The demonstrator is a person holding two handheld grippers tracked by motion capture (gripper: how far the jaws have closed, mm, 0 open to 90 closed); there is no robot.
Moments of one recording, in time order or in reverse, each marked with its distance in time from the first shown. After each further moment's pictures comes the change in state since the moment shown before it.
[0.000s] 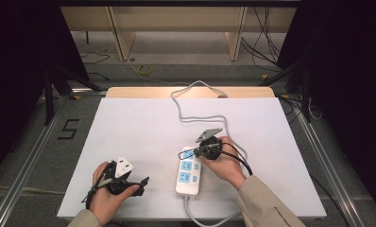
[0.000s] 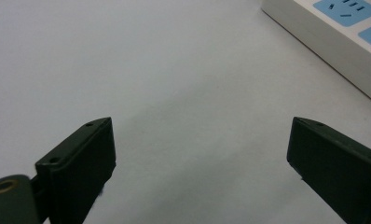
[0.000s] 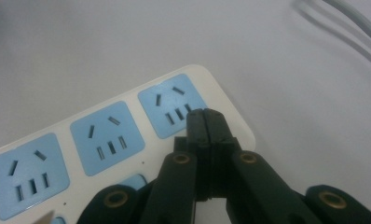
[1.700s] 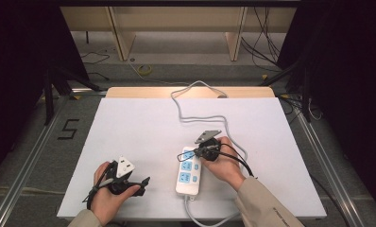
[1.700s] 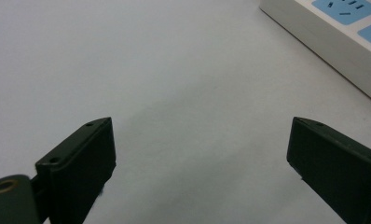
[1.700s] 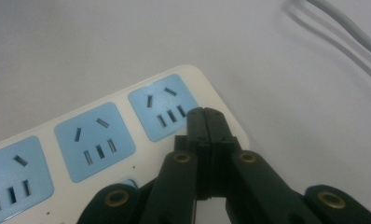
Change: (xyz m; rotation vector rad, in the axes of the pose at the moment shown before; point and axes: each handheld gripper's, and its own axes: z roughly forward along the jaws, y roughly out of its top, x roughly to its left) left arm -0.002 0.001 0.002 0.003 -0.003 0.003; right arm 0.003 -0.002 0.004 -0.015 -0.052 -0.014
